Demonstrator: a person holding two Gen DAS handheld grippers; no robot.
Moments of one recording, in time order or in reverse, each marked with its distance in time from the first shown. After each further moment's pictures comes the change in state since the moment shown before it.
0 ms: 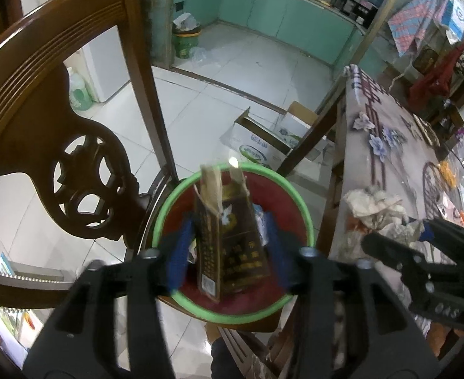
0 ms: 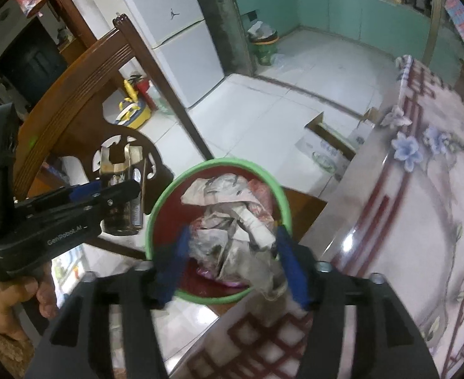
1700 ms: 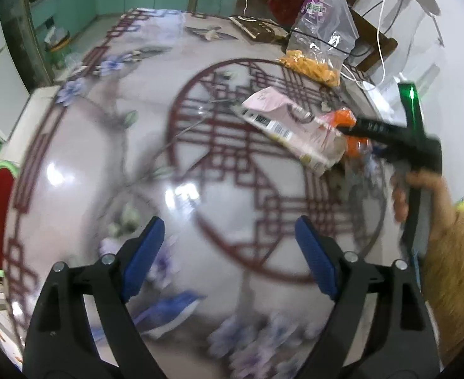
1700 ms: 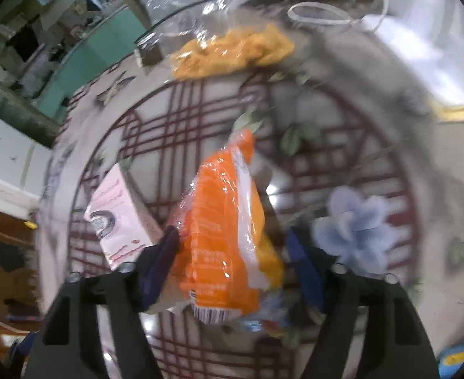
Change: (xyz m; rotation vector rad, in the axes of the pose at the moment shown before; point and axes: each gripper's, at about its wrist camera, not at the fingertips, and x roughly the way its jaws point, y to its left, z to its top) left arm 0.013 -0.465 -0.125 0.327 0.148 -0.251; right arm -0.196 -0.534 -0.214 0.738 -0.068 -0.215
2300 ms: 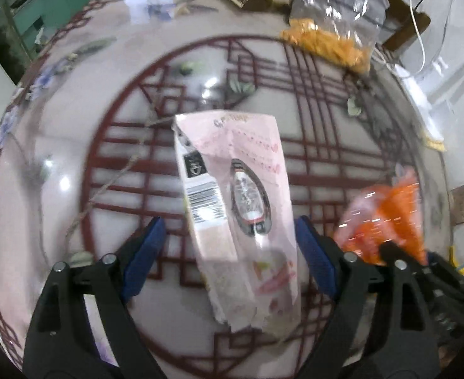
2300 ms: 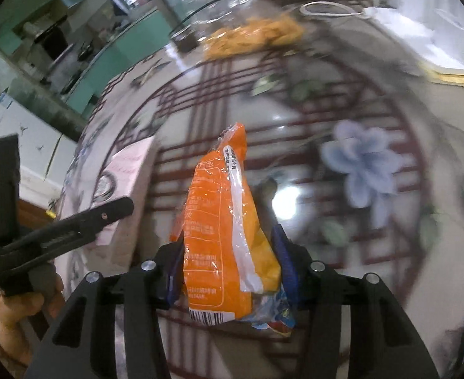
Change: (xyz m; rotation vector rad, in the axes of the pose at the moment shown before) left arm 0.127 -0.045 0.063 0.040 0.116 0.090; right arm -0.035 -0.007 -0.071 -0.030 -0.069 0.076
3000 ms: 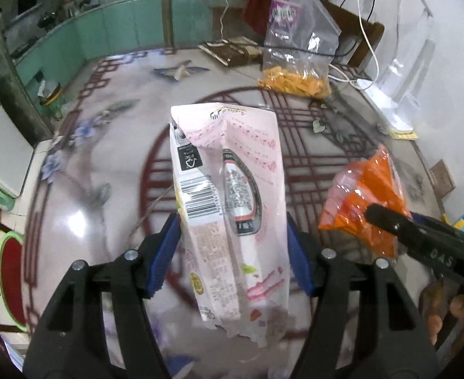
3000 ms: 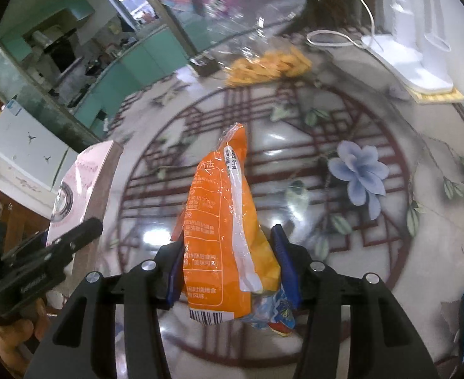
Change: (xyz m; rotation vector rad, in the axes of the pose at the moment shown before) left arm -0.112 0.010 -0.042 0.135 -0.226 0.026; right arm -0.045 0.039 -0.013 -0.020 -0.096 0.025
